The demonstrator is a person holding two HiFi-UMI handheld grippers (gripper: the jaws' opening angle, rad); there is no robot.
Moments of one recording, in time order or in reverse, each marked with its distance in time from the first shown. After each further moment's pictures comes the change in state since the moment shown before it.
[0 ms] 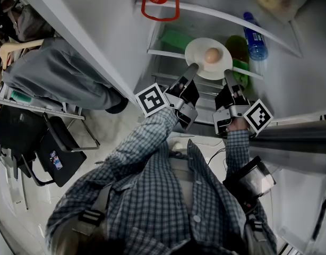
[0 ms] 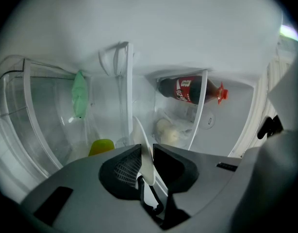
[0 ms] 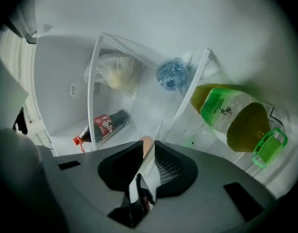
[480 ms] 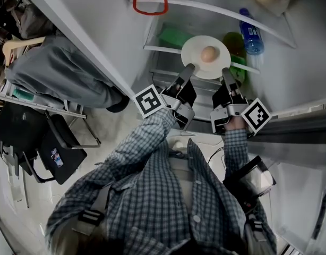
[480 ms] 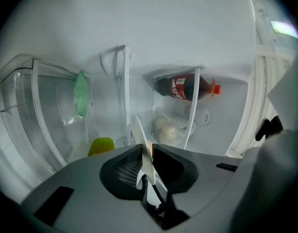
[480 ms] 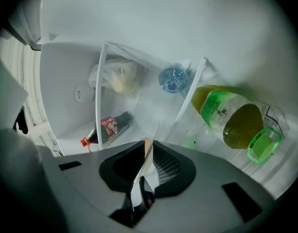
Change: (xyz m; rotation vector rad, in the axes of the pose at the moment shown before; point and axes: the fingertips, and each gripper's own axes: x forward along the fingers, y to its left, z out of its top) left arm -0.012 -0.001 -0.006 0.026 -0.022 0.002; right arm -0.007 0.005 -0.003 0.019 -0.004 0.038
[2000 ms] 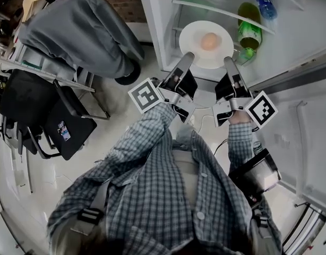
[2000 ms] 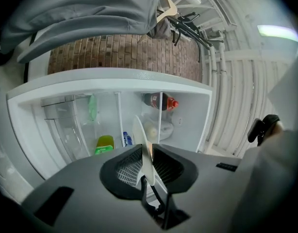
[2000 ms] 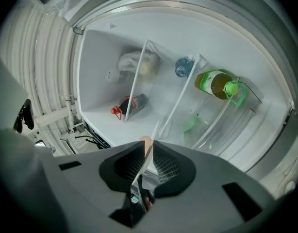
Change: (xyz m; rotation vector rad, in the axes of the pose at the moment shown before) left arm -0.174 -0.074 -0.029 0.024 -0.038 -0.010; right arm -0.111 0.072 -0.134 -0.045 0.047 0.012
